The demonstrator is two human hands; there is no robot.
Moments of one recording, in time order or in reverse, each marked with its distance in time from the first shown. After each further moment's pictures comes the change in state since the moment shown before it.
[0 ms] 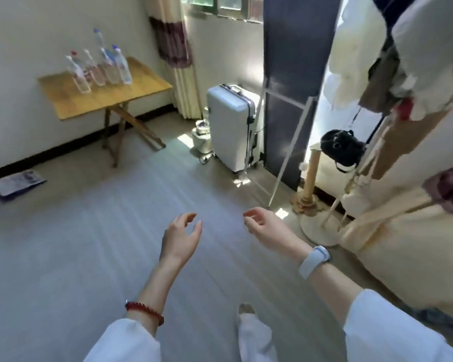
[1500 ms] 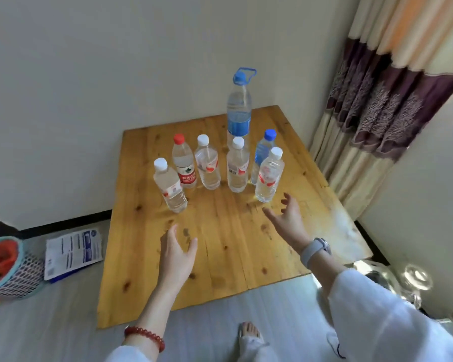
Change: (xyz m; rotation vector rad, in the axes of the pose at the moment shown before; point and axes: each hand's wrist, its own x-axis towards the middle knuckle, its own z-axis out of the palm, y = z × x) left_hand 1.212 -0.386 -0.343 -0.121 0.414 -0.523; right_hand 1.340 -0.538 0.287 0.142 -0.078 -0.127
